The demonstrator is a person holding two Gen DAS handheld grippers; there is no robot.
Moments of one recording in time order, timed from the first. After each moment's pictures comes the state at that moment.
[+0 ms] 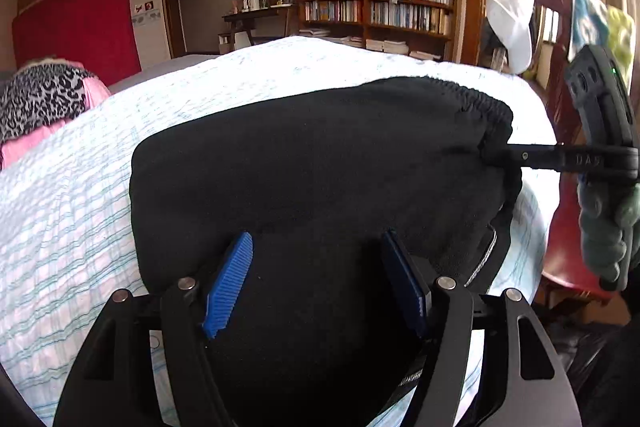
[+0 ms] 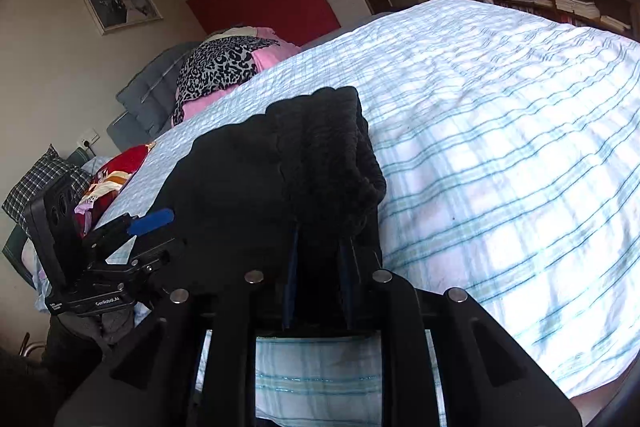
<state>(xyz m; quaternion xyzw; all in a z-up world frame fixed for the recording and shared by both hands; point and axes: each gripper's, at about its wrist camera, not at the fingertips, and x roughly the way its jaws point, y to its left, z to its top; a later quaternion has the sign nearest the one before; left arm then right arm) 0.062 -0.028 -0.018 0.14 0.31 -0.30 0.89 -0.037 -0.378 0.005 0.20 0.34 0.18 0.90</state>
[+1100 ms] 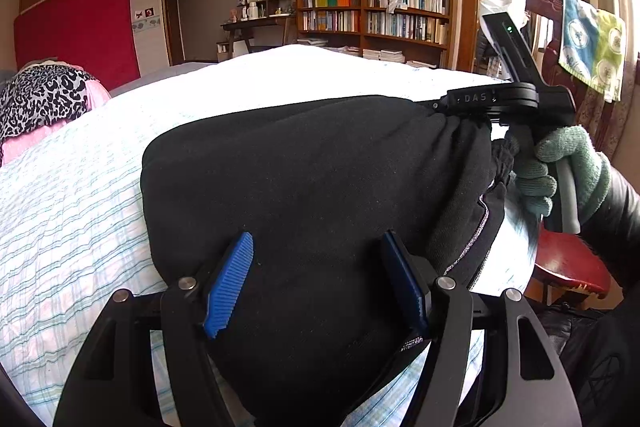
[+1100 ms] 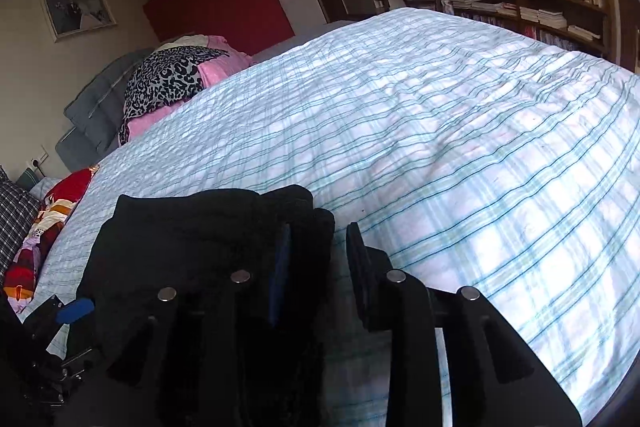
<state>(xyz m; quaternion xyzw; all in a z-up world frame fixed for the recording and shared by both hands) 0.053 0.000 -0.022 0.11 0.29 -0.30 0.90 0.047 -0.389 0.014 0.19 0.34 0.08 0.92</state>
